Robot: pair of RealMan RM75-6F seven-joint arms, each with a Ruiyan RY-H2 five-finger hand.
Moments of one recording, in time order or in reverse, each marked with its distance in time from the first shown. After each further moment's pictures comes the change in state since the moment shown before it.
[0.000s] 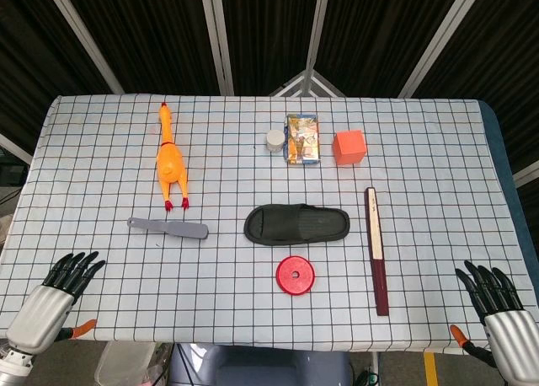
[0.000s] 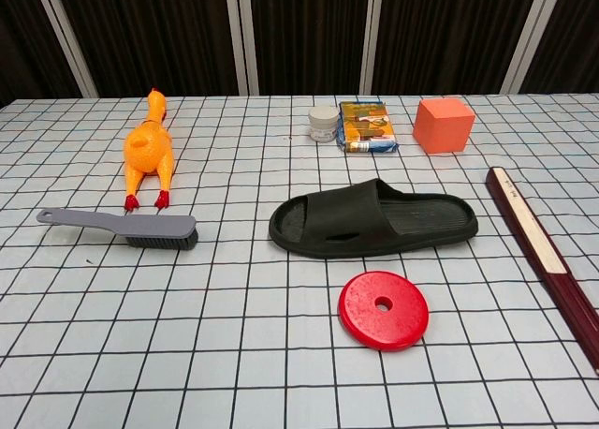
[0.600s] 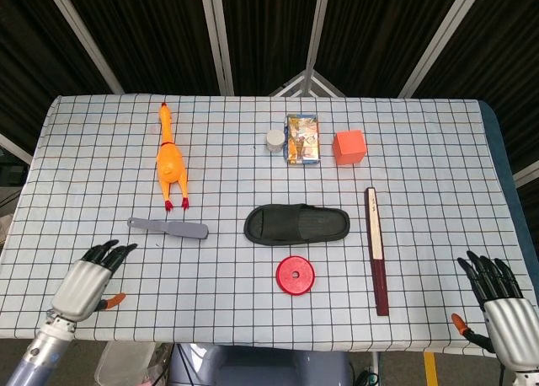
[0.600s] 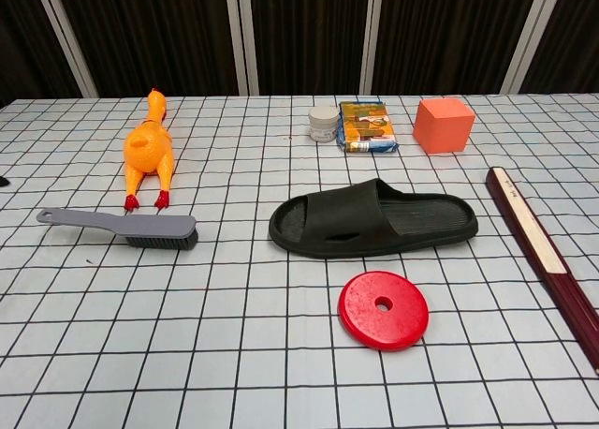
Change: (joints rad) left arm -0.118 -0.199 -0.126 0.044 -0.104 -0.169 0.183; right arm 0.034 0.000 0.036 -0.012 0.091 -0.062 -0.005
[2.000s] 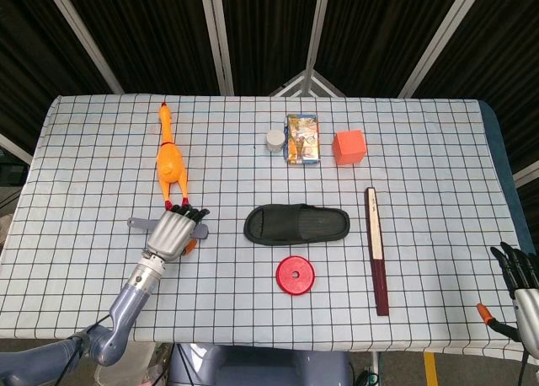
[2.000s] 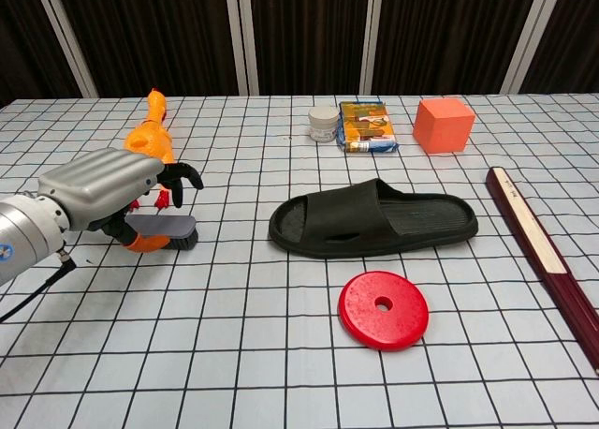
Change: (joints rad) left arm -0.357 -0.391 -0.205 0.268 -0.318 -0.315 0.218; right arm 0.014 0.043 0.041 0.016 0.150 -0.045 0.076
